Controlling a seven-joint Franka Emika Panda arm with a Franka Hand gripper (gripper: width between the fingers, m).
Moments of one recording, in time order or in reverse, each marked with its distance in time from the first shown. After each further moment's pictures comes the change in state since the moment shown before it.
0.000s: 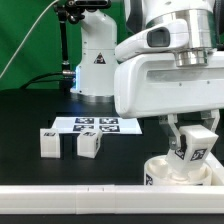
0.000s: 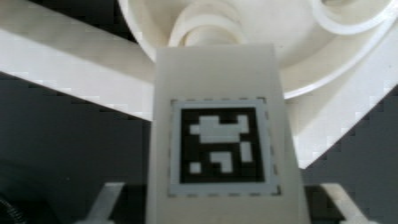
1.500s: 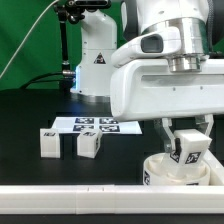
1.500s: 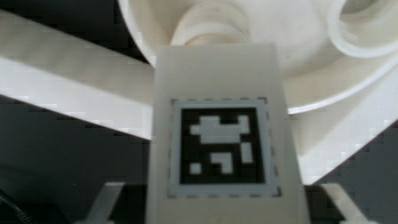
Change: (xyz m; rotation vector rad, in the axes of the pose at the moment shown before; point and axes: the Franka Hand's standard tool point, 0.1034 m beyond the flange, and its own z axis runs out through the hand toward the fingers) arm -0.012 0.000 0.005 -0.024 0.047 0.004
